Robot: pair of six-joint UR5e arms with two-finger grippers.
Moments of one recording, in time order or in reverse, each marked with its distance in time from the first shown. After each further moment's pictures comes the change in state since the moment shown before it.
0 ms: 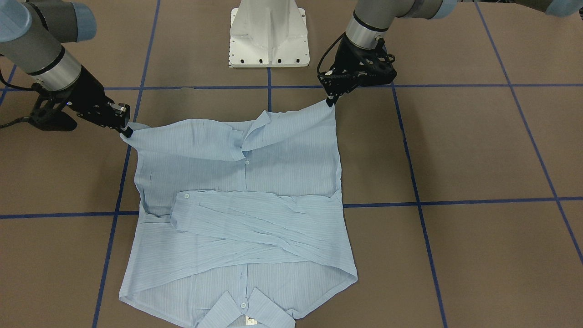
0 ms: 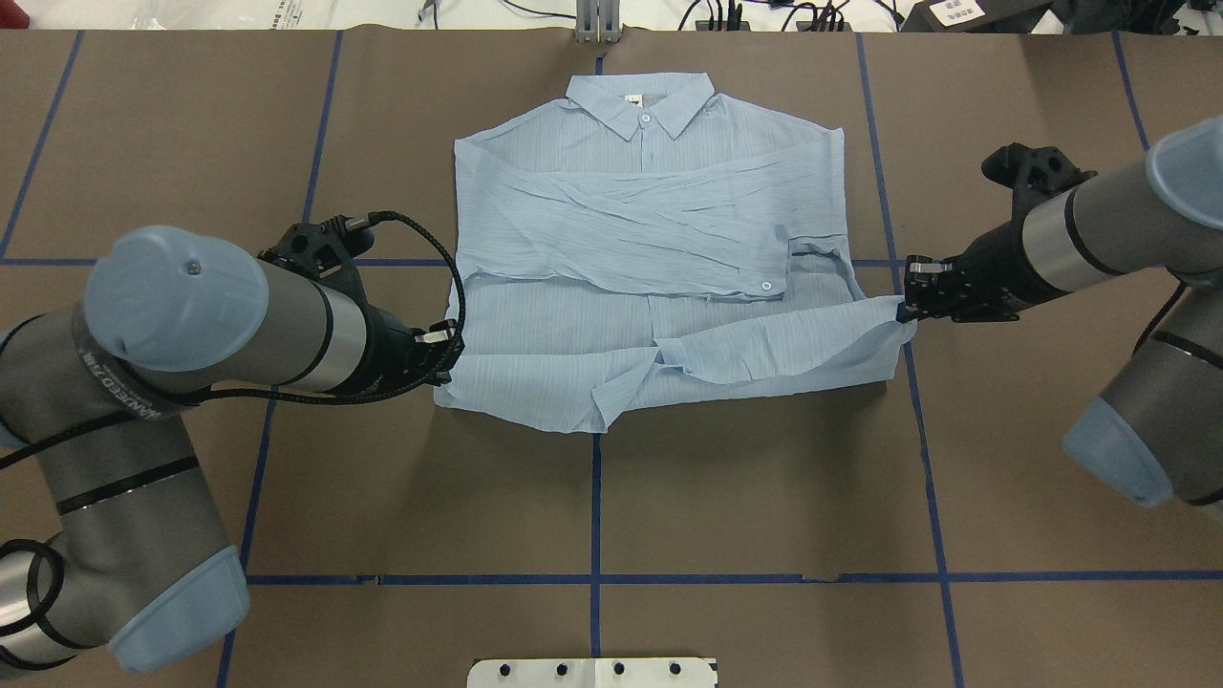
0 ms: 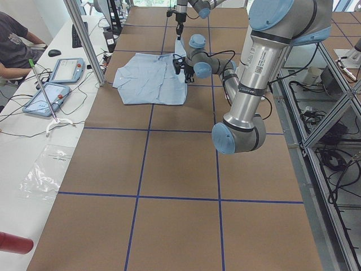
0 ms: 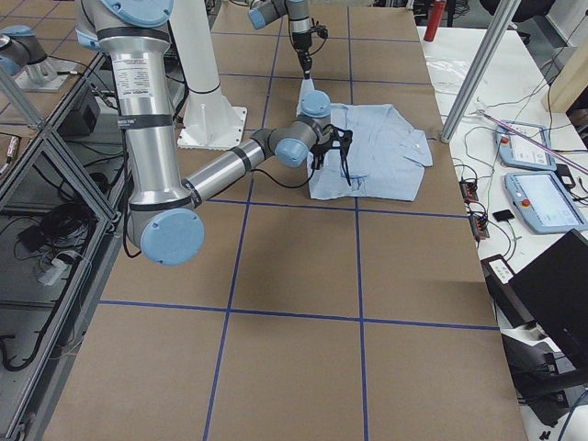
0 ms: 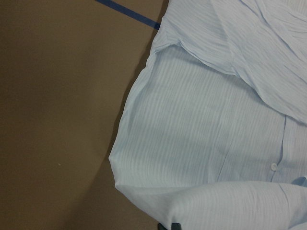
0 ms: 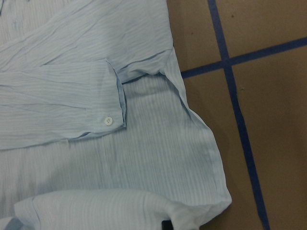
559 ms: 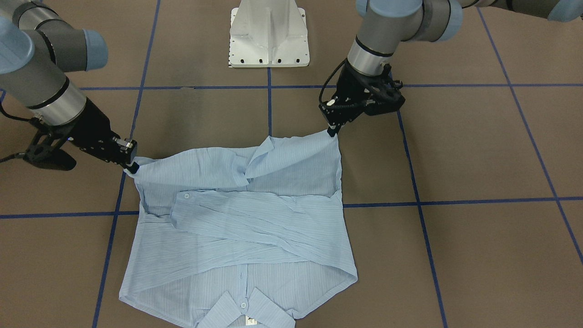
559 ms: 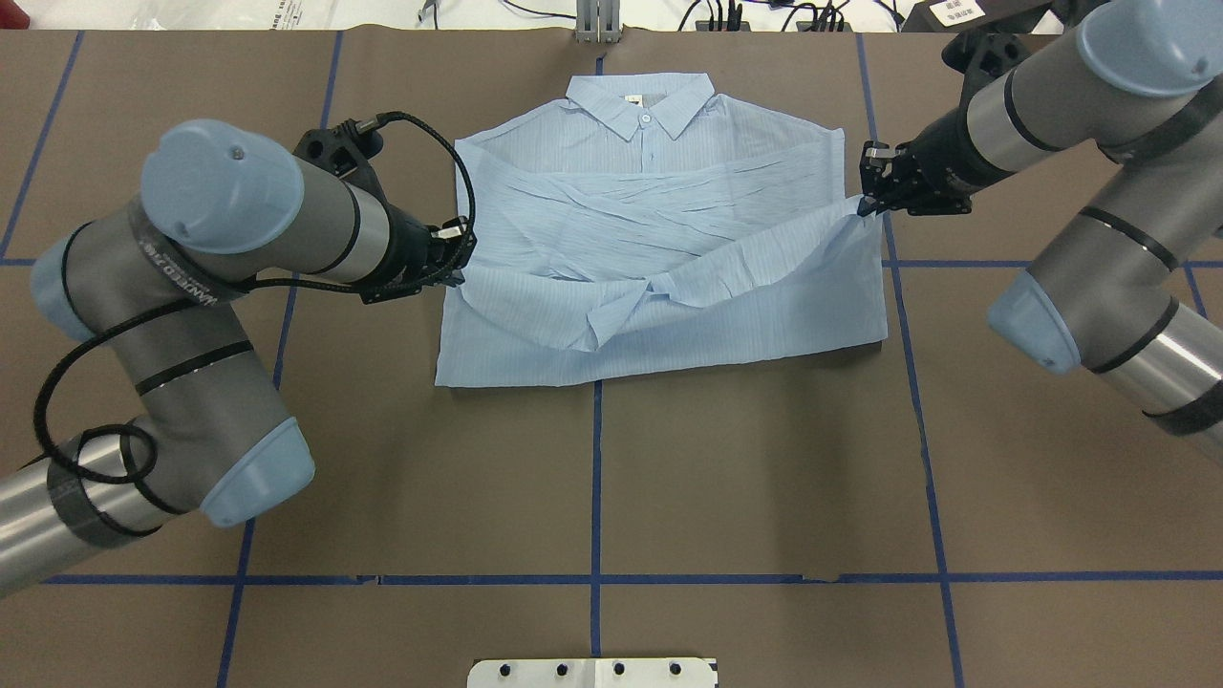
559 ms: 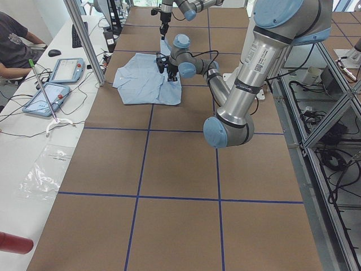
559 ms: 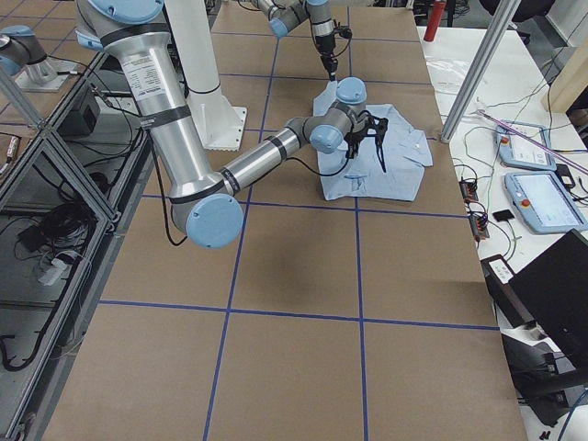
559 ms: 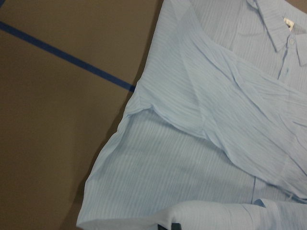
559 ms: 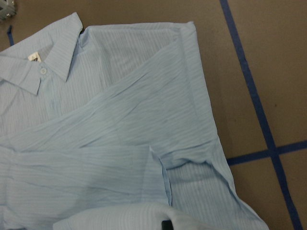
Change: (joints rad) left arm -0.124 -0.107 0.248 -0.160 -0.004 0.000; right arm 0.100 0.226 -0.213 -0.026 -0.004 -0.005
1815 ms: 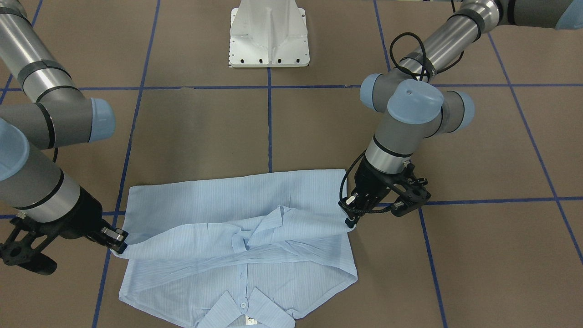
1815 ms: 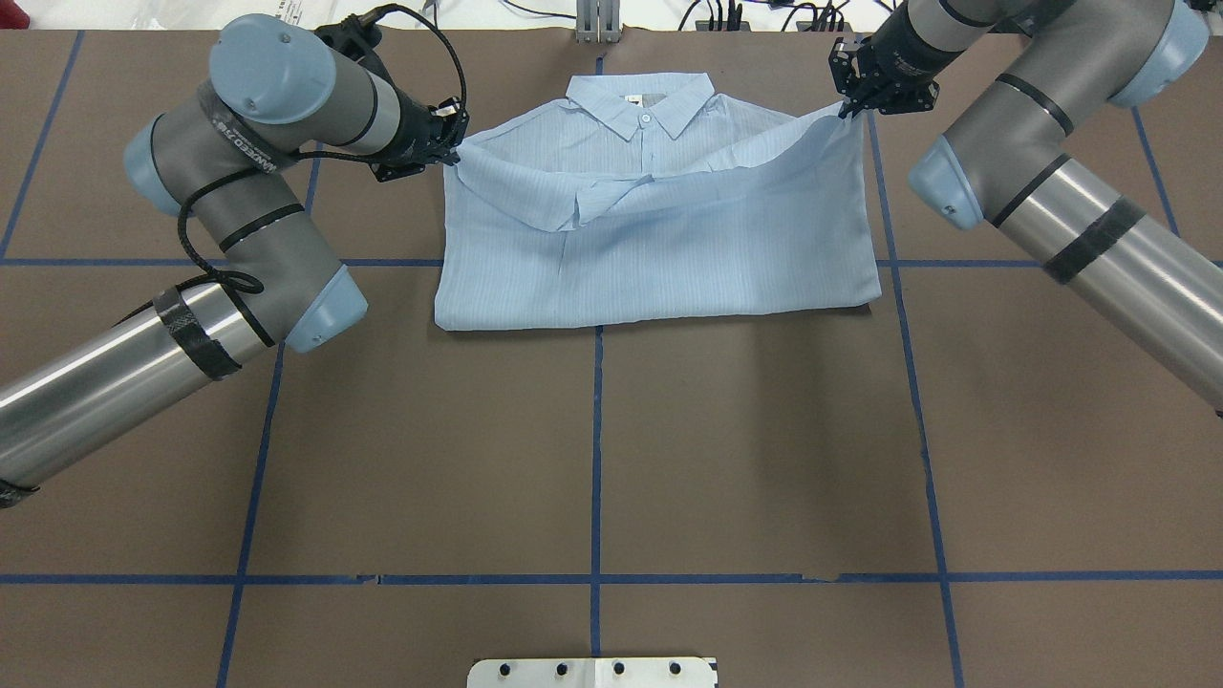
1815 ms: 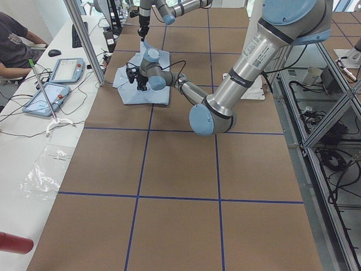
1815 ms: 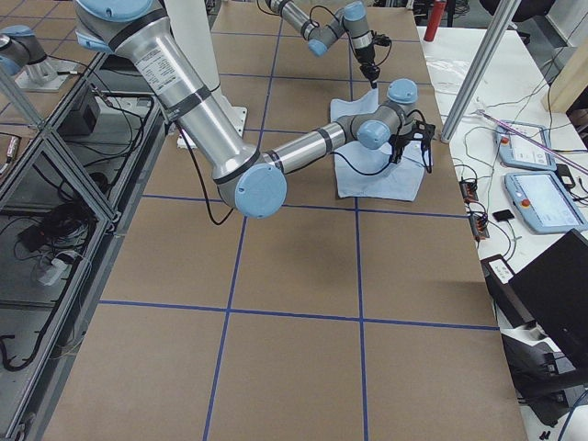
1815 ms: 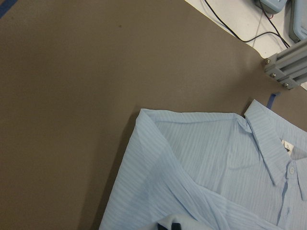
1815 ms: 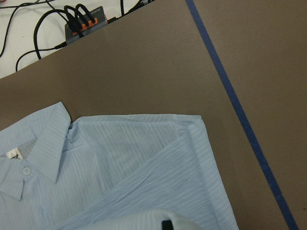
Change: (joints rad) left arm -0.139 -0.175 0.460 -0.299 0.000 0.013; right arm 0.068 0.277 -0.407 0.006 -0.018 -0.018
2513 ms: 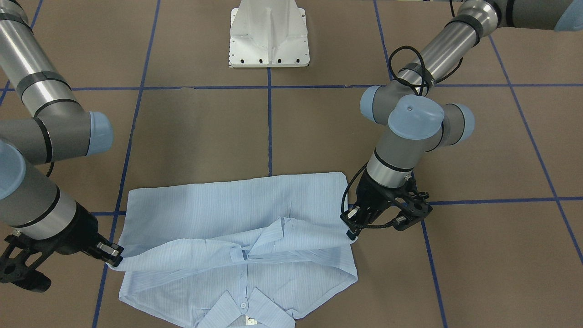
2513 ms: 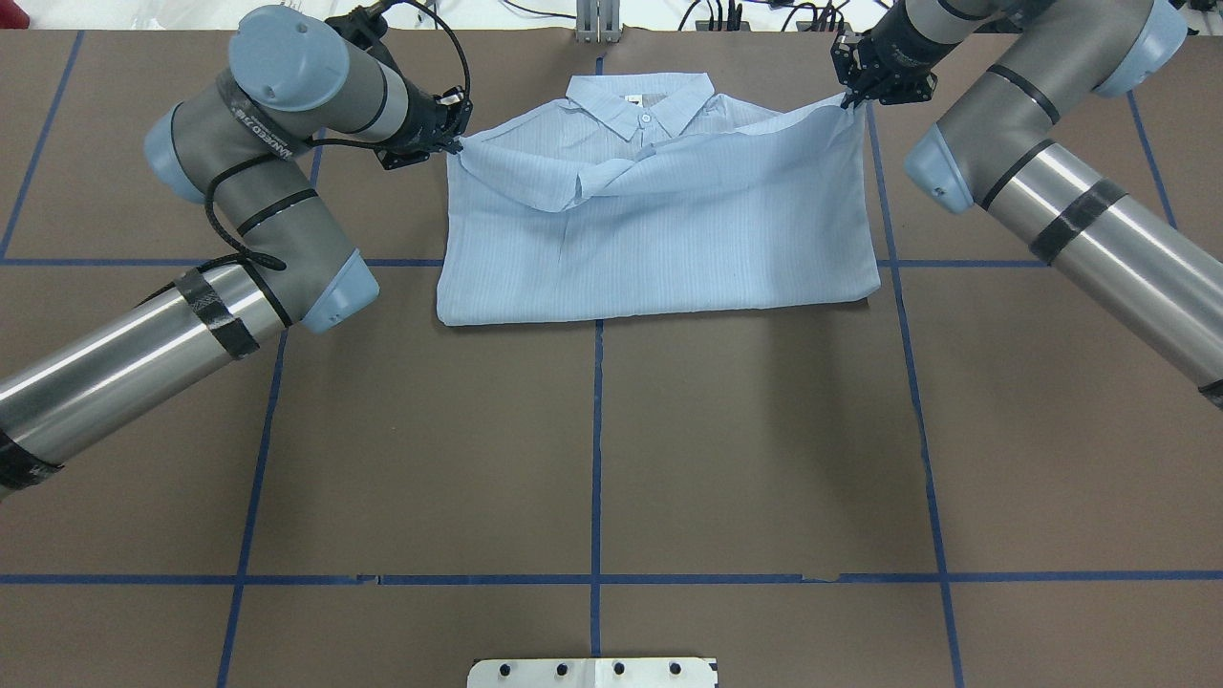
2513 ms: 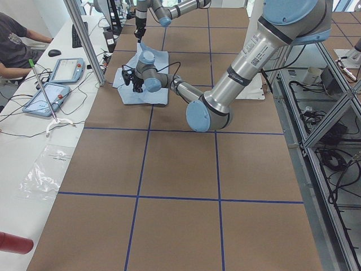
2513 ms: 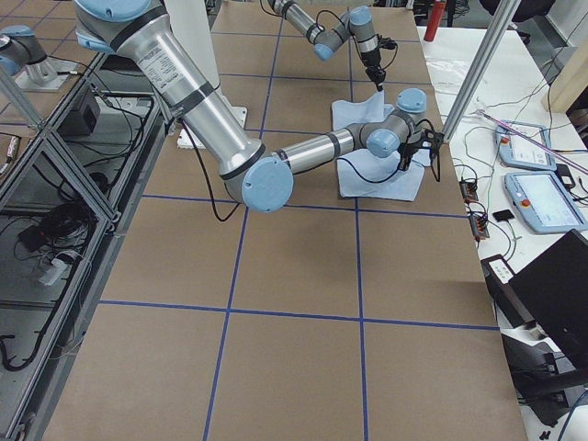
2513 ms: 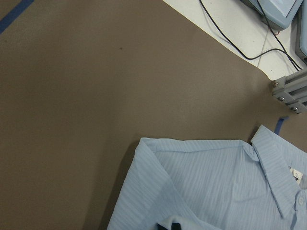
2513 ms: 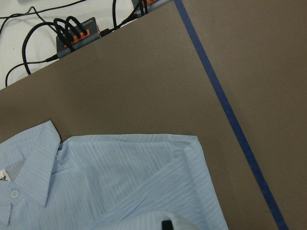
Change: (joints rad) left arm -0.008 -0.050 0.105 -0.046 0.003 -0.004; right arm 0.011 0.046 -0.147 0.099 -0.009 -0.001
